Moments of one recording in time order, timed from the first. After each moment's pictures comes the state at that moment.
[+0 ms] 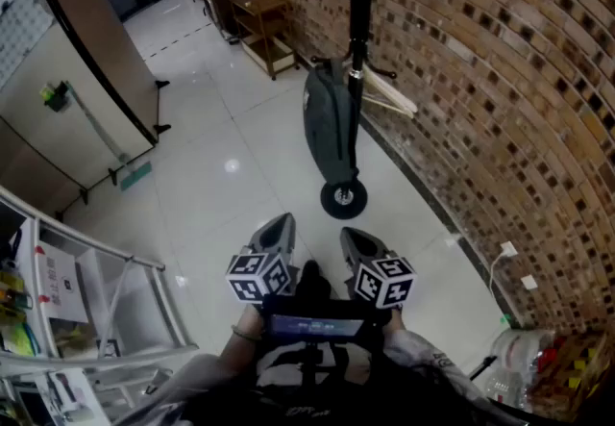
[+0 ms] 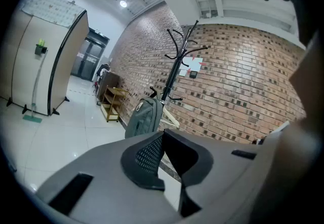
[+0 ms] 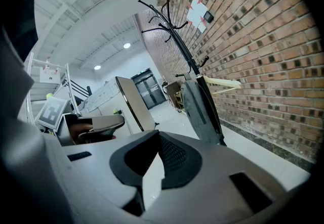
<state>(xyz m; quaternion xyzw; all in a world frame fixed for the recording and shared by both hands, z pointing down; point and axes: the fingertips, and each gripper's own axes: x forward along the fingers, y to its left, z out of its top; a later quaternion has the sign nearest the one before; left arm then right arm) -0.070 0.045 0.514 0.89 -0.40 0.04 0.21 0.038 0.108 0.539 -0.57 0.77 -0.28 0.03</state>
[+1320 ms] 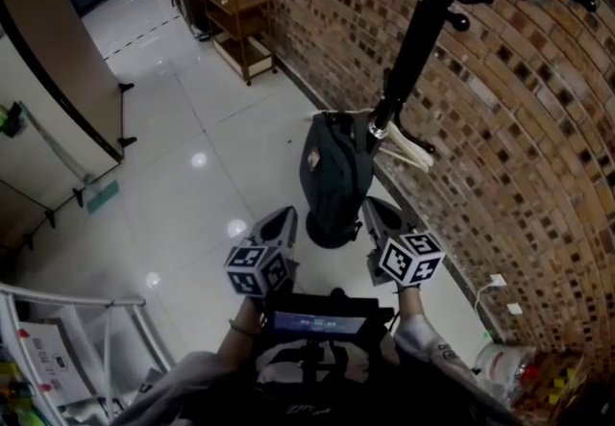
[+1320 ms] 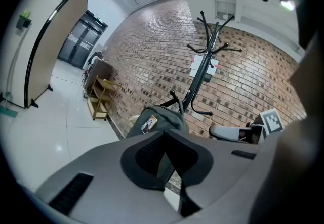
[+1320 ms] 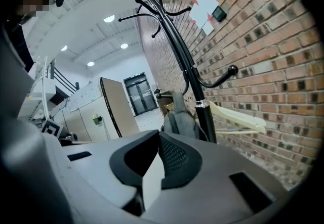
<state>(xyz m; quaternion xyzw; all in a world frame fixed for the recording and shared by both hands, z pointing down) -0.037 -0.180 0.509 0.90 -0.35 0.03 0.26 0.117 -0.137 0.481 -0.62 0.75 -0.22 0.02</state>
